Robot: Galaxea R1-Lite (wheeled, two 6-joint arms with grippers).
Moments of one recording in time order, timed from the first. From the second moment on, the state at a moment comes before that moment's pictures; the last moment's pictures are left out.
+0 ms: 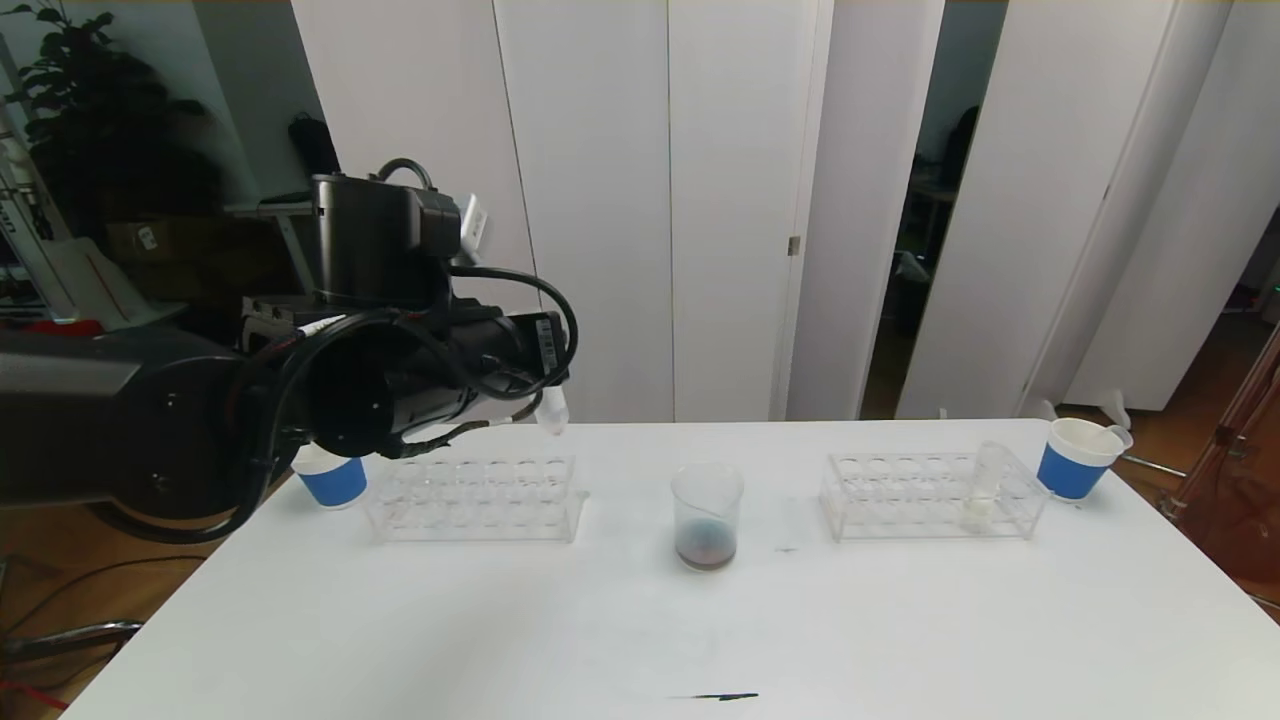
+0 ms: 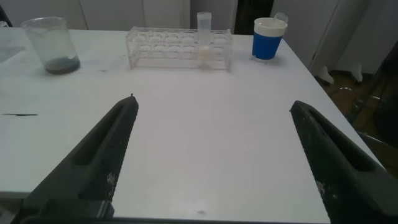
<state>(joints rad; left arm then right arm) -0.49 1.74 -1.19 -0.25 0.30 -0.27 0.00 0.00 -0.02 0.05 -0.01 0.00</state>
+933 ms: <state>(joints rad) 0.03 1.92 -1.12 -0.94 0.68 -0.05 0.00 0.00 -0.02 0.05 -0.01 0.00</state>
